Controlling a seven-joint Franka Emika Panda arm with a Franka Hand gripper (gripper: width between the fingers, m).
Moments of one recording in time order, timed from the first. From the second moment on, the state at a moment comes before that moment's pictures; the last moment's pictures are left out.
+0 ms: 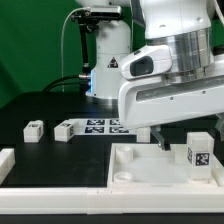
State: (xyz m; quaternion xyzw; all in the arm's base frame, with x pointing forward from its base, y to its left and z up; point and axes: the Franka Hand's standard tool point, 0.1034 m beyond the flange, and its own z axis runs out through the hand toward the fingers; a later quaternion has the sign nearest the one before) arm 0.616 0.101 0.079 -1.00 -0.01 -0.02 0.09
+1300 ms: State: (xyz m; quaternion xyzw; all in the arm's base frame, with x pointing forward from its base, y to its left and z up) arm 0.608 0.115 0.080 -0.92 0.37 0.00 0.10
